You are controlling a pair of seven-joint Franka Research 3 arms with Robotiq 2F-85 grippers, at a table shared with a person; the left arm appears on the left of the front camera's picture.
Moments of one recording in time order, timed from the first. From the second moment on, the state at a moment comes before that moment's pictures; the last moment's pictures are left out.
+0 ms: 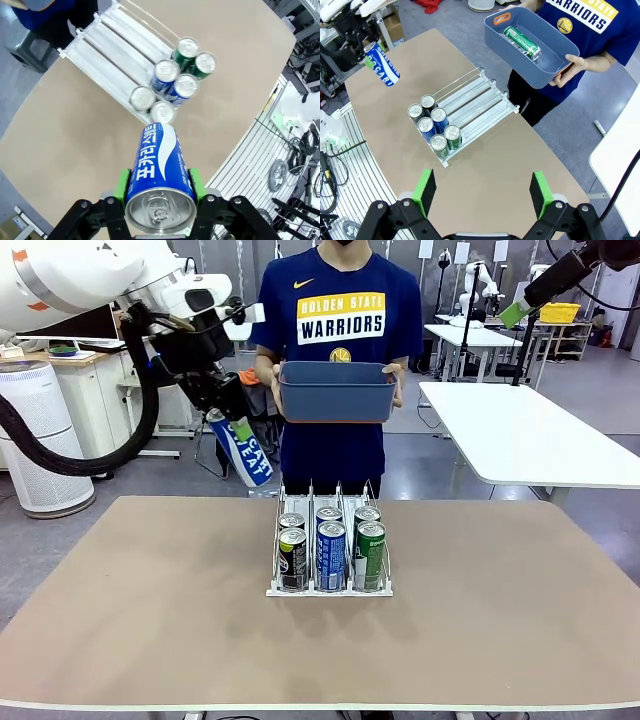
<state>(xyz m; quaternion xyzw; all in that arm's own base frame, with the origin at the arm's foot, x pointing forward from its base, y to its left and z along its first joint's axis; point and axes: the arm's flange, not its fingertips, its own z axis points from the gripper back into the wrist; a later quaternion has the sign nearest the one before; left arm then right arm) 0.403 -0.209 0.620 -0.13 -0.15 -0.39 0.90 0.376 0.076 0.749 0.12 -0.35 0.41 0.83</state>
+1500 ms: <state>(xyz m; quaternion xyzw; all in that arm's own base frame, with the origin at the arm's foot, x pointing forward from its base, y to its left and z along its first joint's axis) 0.305 -0.296 0.597 -0.14 -0.16 -0.36 0.91 0.376 0.076 0.749 0.12 -0.35 0.41 0.83</state>
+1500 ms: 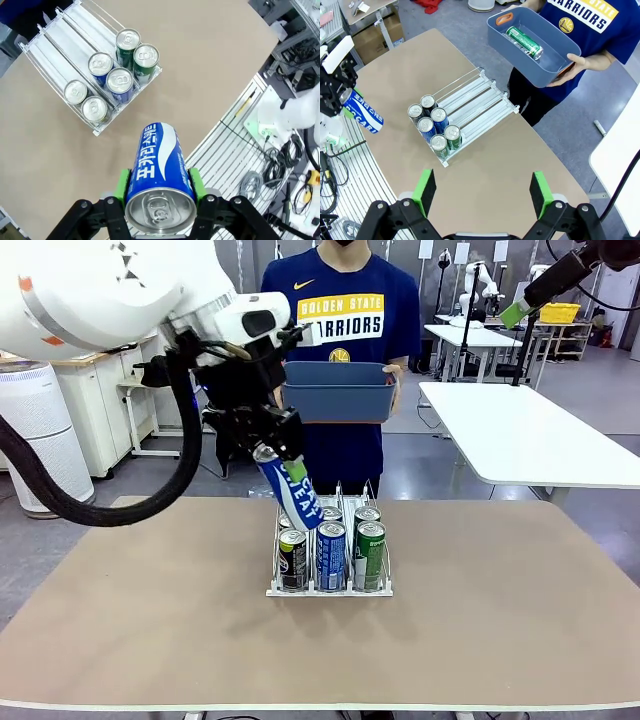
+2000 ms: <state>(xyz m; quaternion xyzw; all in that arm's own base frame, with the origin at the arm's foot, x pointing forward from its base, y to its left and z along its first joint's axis) 0.292 -0.343 0.538 -0.09 -0.22 -0.35 0.90 0.376 0.076 0.749 0.12 -0.35 0.41 0.83</state>
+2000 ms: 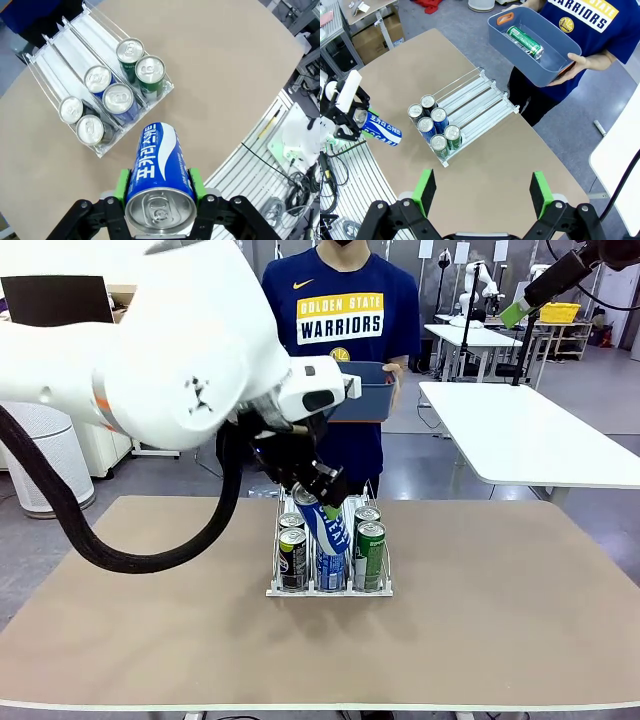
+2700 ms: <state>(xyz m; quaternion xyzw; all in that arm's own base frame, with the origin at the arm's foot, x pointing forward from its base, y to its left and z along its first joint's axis) 0.303 -0.356 0.520 -0.11 -0.23 -0.39 0.89 0.376 0.076 0.749 0.12 -0.35 0.41 0.83</state>
